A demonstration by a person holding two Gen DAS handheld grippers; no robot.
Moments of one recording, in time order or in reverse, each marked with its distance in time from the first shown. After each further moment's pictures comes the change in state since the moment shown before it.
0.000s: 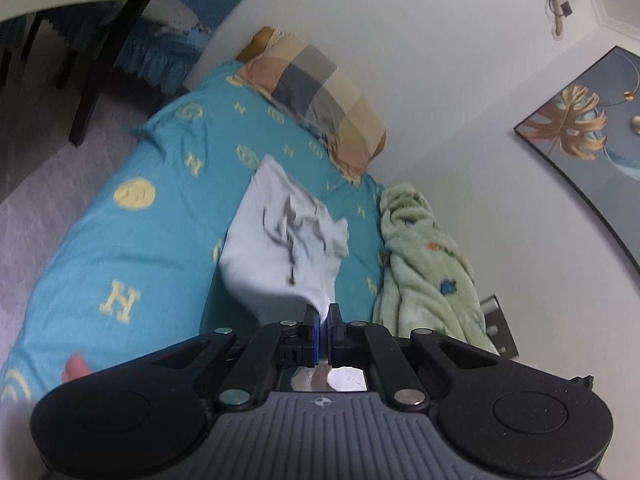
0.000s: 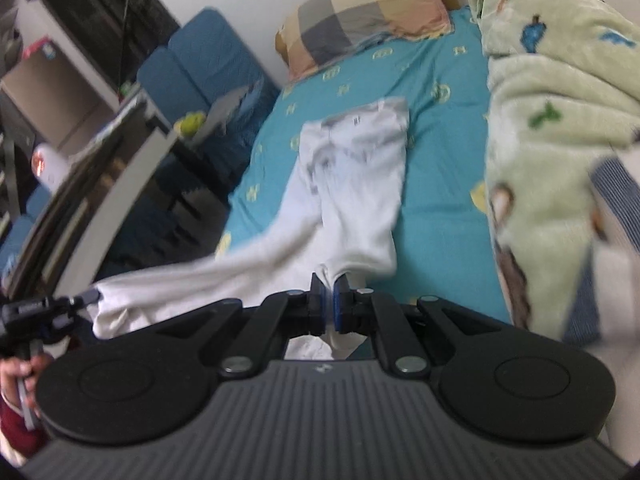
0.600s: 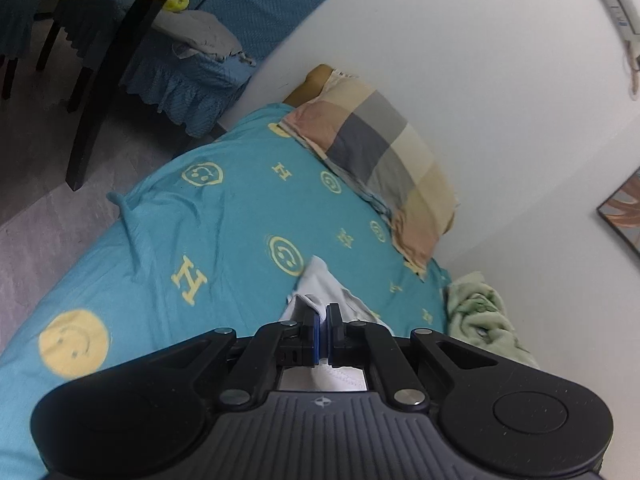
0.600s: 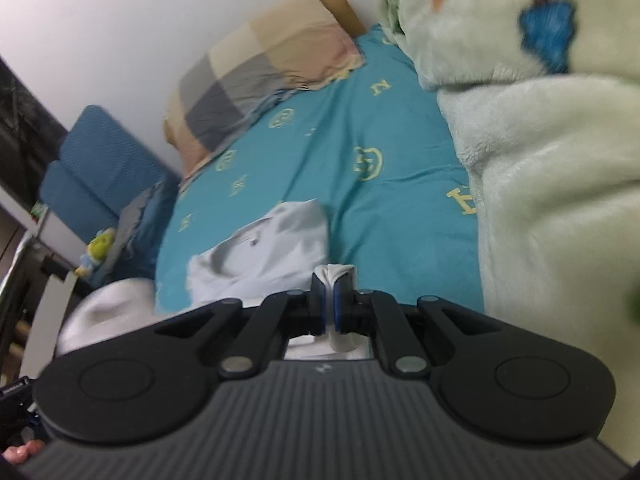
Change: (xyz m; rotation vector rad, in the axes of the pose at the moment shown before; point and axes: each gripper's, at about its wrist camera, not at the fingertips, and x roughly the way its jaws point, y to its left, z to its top) left arm 0.274 0.089 0.136 -0.099 -0.136 0.140; right arm 0.210 -0.116 0.123 0.251 -0.161 -0.173
